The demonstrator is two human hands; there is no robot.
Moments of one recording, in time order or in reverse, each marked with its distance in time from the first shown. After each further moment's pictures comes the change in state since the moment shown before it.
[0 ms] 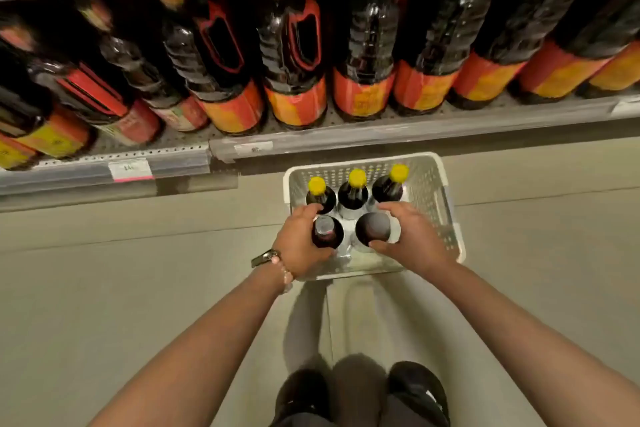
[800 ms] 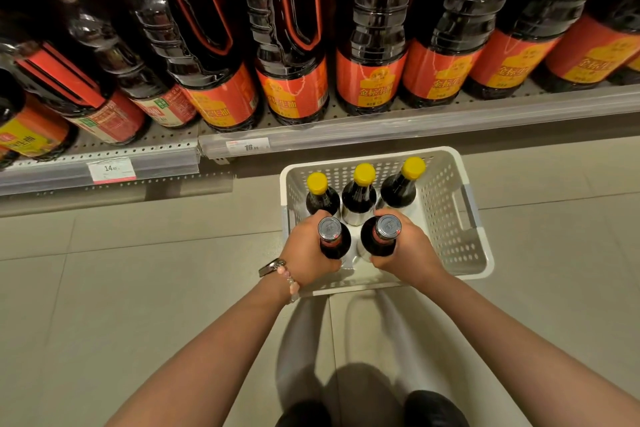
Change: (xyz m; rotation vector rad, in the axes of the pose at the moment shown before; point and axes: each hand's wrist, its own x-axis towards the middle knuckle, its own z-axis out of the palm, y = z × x) left_hand 0.033 -0.030 0.045 -0.057 0.088 0.105; right_hand 0.033 0.039 0.059 0.153 0.081 -0.005
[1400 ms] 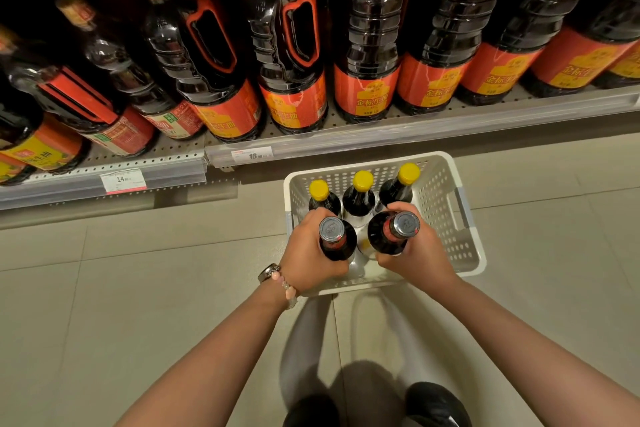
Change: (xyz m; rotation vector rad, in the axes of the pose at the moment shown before) left_hand -0.022 0.029 -0.028 -0.174 0.070 0.053; right_hand -0.023 -0.028 -0.025 0.076 0.101 -0.033
